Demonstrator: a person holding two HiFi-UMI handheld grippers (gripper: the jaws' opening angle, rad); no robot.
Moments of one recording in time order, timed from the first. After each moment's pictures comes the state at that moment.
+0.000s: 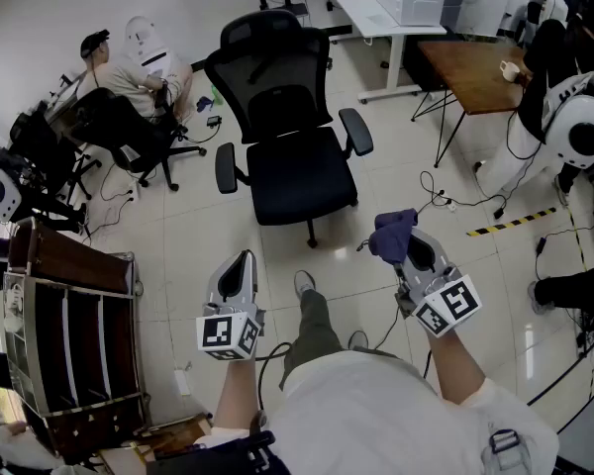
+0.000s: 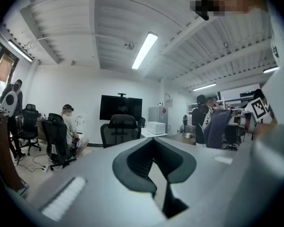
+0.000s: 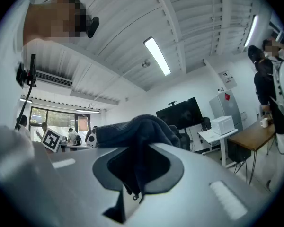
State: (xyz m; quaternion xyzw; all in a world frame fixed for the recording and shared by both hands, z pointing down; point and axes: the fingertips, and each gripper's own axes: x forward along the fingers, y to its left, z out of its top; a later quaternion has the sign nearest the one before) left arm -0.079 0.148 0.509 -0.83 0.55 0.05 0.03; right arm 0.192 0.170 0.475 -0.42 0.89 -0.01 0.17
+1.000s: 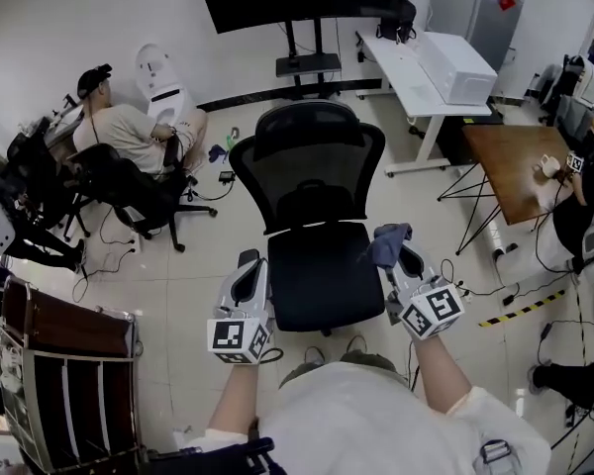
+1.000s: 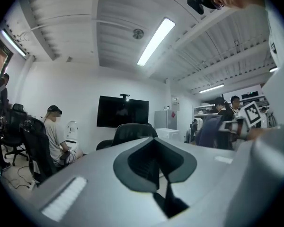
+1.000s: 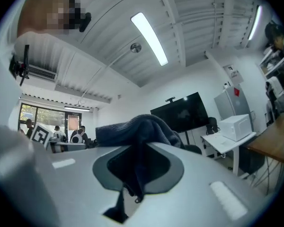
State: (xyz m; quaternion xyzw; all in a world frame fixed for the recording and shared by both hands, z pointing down) left arm -0.163 -0.189 0.501 -0.83 0.55 0.06 0.04; right arm 0.084 -0.204 0.494 -0.43 0.89 -0.02 0.16
